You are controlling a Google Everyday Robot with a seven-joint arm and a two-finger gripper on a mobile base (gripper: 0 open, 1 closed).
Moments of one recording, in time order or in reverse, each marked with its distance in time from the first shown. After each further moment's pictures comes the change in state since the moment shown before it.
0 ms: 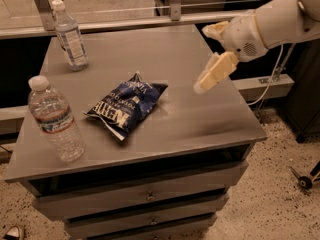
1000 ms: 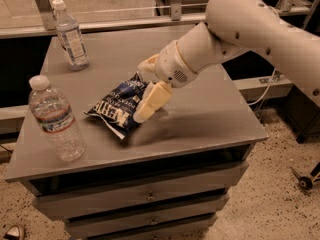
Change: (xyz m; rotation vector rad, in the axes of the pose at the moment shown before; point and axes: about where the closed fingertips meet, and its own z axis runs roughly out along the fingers) arm -0.045 0.087 0.122 -0.233 0.026 -0.050
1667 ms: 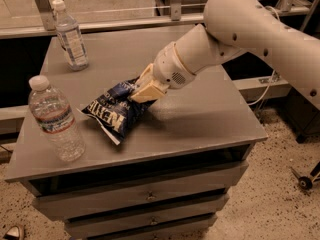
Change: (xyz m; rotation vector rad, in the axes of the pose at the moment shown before) arm -0.002 0.003 0.006 -0.010 -0.004 -0.013
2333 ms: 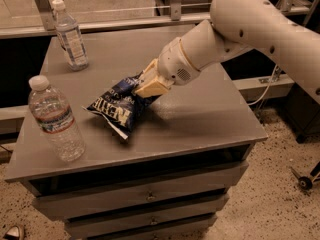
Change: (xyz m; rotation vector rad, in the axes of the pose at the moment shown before) arm 0.002 -0.008 -0.011 0.023 -0.008 -0.032
